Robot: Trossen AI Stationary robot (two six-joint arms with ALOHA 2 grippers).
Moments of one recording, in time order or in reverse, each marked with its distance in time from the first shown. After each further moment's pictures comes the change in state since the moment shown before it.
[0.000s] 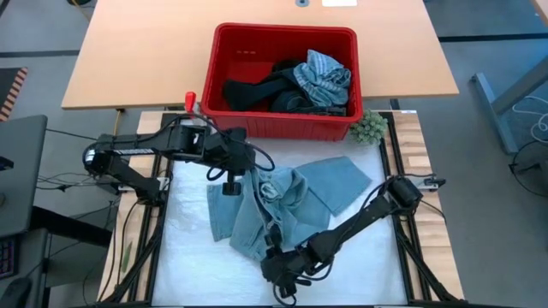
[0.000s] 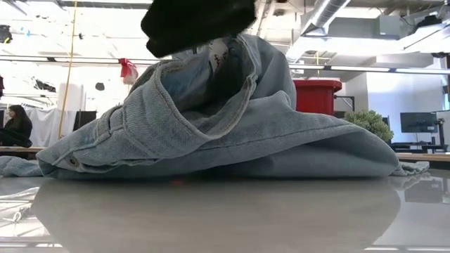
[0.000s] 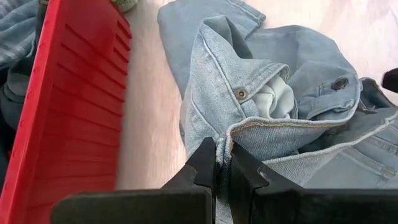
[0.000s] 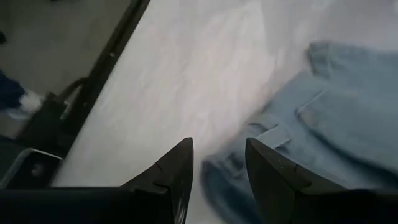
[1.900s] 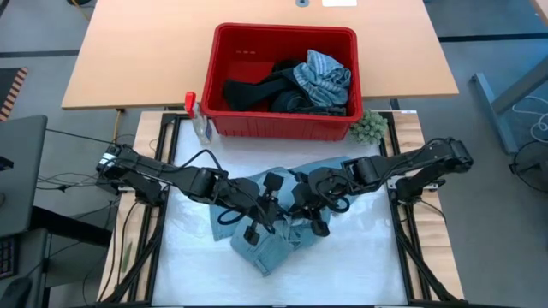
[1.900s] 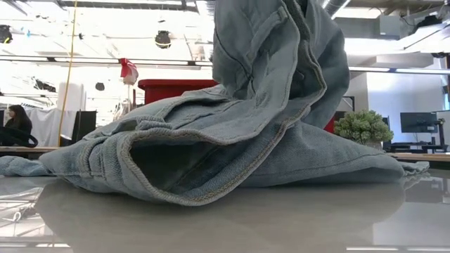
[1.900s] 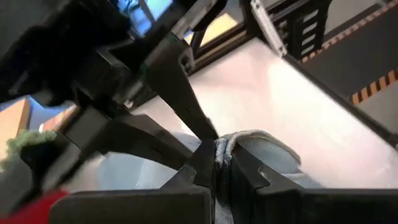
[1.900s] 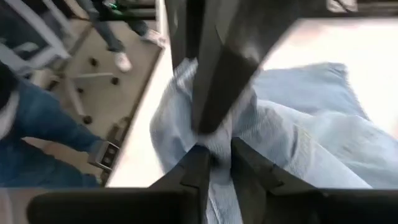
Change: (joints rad) left arm -0.274 0.145 -0.078 0.578 0.043 0.191; right arm -0.318 -0.634 -0.270 -0.165 -0.389 0.011
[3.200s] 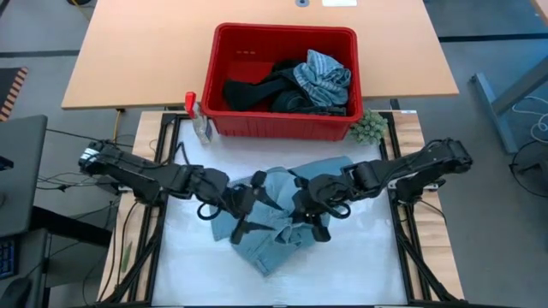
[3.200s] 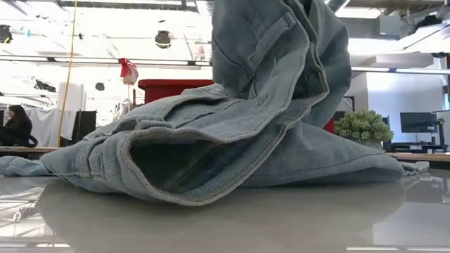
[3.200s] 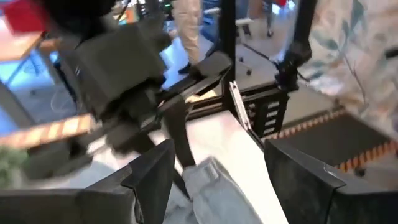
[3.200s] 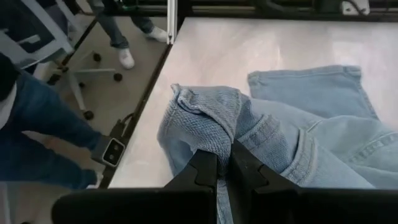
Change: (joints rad) left arm -0.001 -0.184 -0.246 0.332 0.135 -0.243; right arm 0.045 0.011 -0.016 0.046 0.013 -0.008
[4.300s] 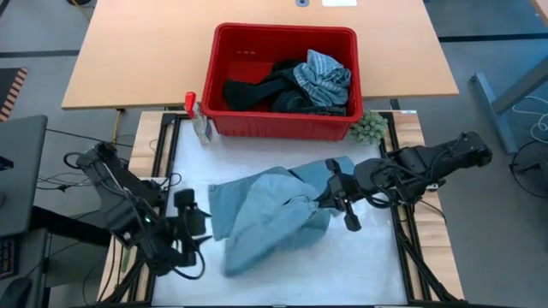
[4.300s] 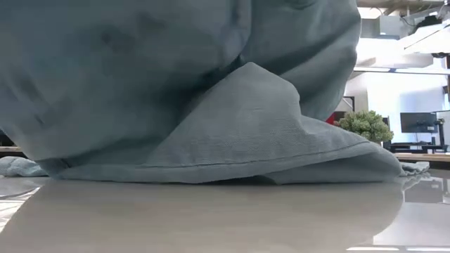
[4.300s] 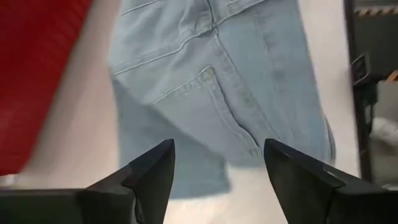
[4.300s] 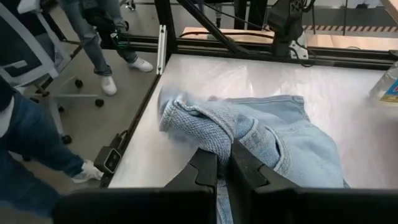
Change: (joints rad) left arm -0.525 0.026 0.311 -1.206 -0.626 -0.885; right arm 0.064 -0.259 0.000 -0.137 0.177 -0.011
